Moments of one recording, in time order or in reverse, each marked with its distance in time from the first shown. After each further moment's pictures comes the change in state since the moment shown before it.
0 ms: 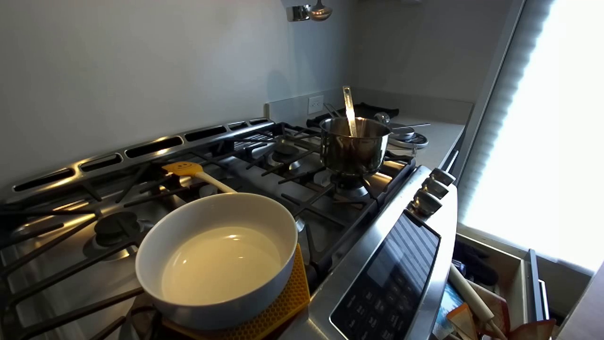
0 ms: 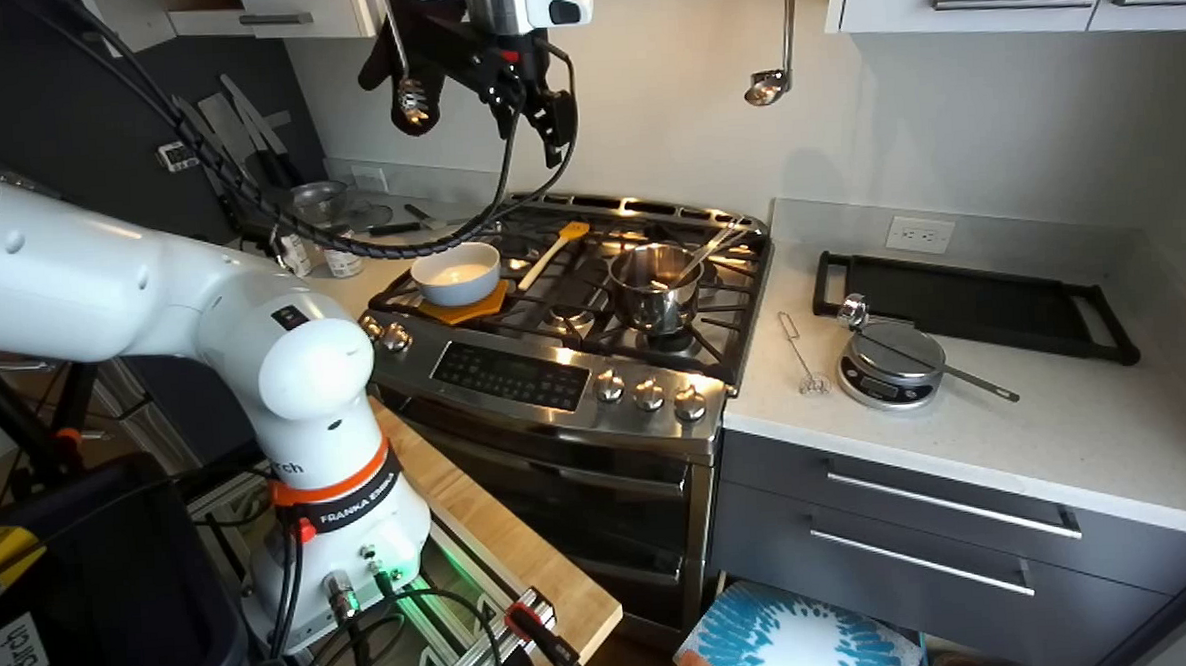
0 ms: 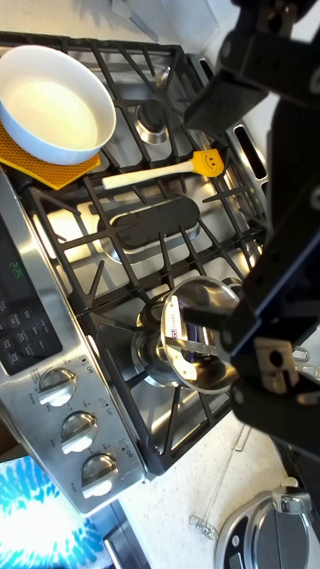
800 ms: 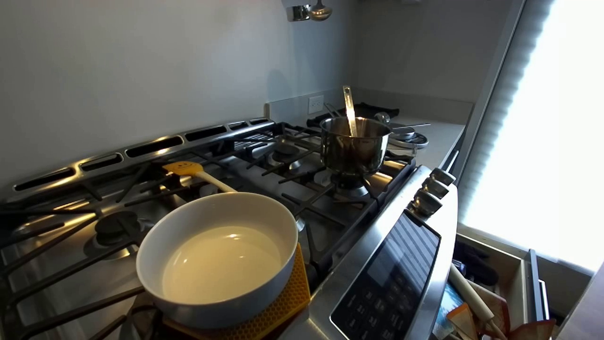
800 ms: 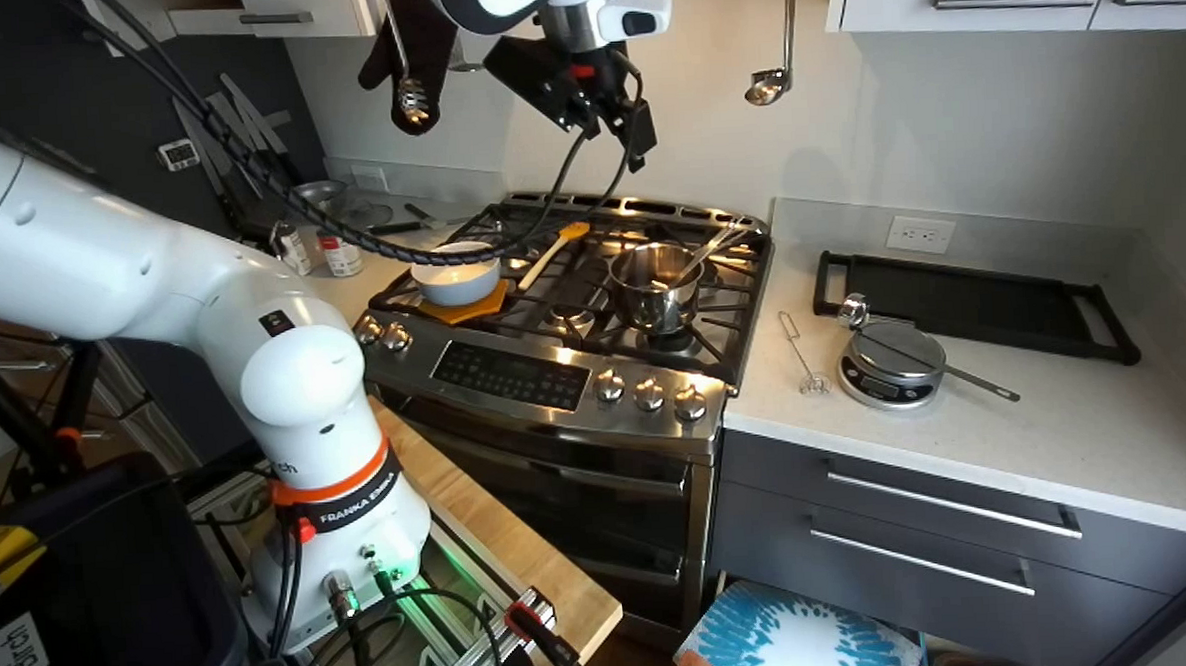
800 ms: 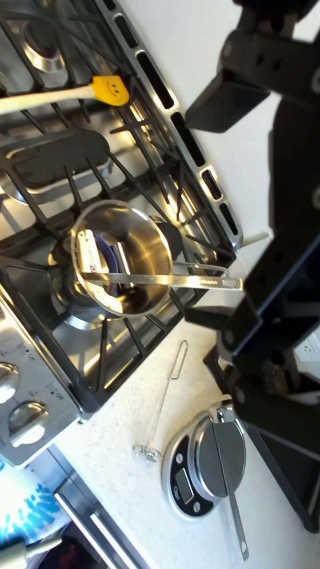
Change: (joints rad) arm -0.105 0.111 -0.078 -0.001 -0.010 0.272 -0.035
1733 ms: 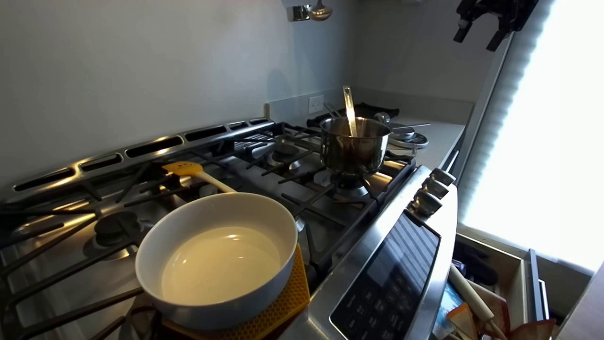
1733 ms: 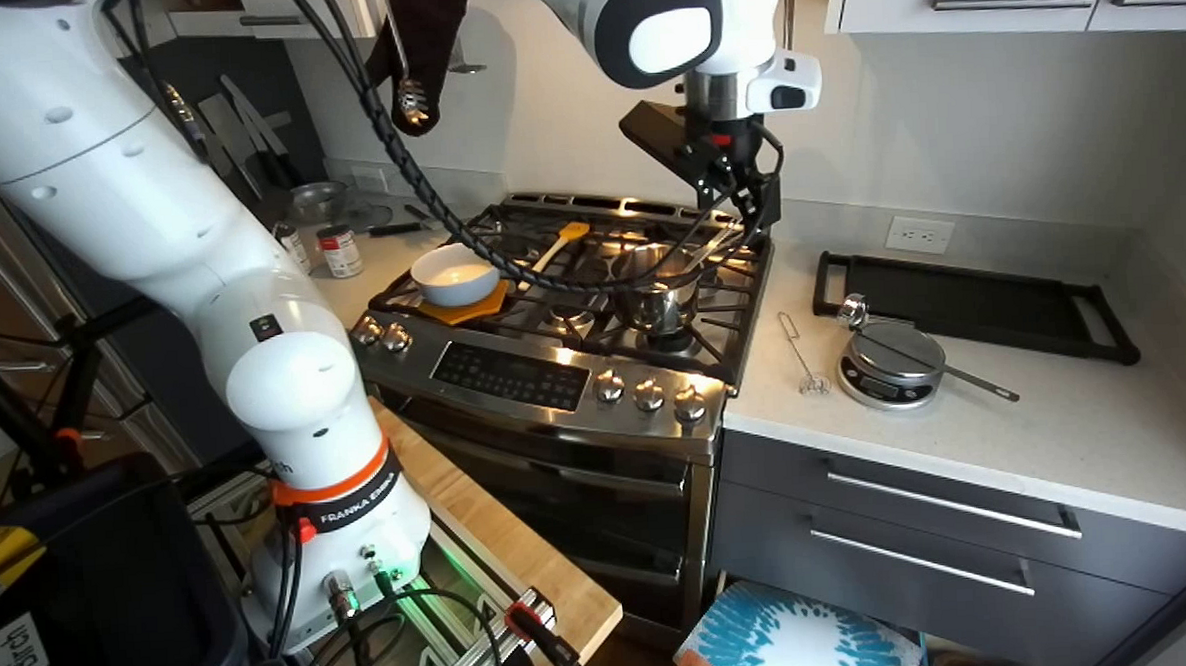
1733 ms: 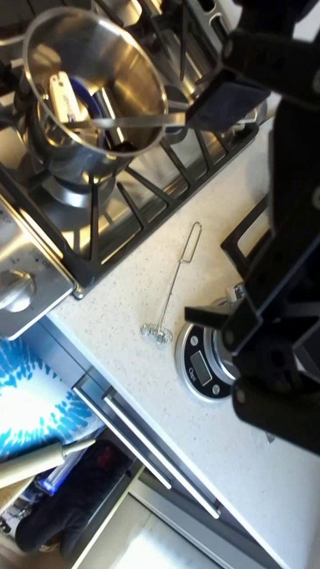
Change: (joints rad) arm -0.099 0.416 -0.142 0.218 -0.039 0.043 -0.135
